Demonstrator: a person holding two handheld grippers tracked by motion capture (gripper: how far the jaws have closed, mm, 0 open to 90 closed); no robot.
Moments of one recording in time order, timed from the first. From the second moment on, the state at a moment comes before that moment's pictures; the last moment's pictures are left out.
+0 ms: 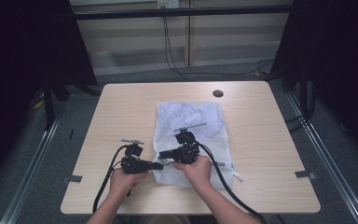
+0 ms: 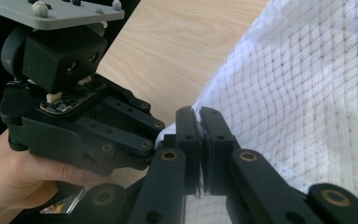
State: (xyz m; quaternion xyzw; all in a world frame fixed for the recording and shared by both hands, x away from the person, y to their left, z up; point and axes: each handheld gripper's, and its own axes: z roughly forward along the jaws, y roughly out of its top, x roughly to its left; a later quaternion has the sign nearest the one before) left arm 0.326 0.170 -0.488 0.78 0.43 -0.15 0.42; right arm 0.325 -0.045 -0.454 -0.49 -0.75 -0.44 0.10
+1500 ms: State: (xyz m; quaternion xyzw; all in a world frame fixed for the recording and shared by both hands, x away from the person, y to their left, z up) left arm 0.325 0.170 -0.488 0.77 0.44 -0.17 0.43; right arm 0.322 -0.058 -0.452 -0.49 -0.75 -0.44 0.11
